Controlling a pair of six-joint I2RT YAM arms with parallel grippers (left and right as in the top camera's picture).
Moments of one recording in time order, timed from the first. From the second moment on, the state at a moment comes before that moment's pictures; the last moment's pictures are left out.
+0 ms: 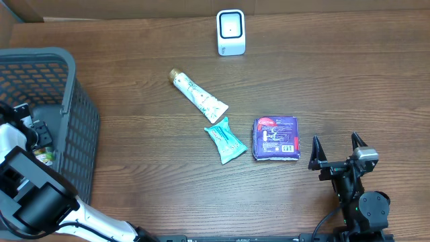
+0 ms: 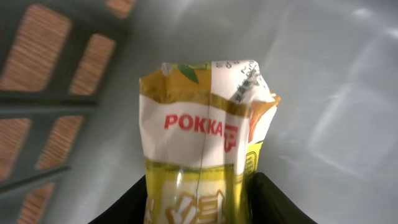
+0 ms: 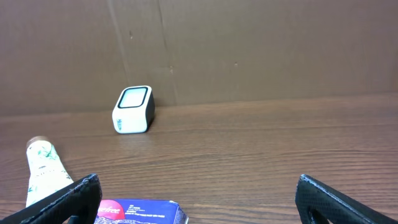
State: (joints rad) left arm 0.82 1.99 1.40 -0.58 -0.01 0.34; right arm 0.13 0.01 0.02 -0.03 0.01 0.12
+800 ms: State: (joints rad) left arm 0.72 1.73 1.56 -0.75 0.13 0.26; right arm 0.13 0.01 0.02 -0.03 0.01 0.12
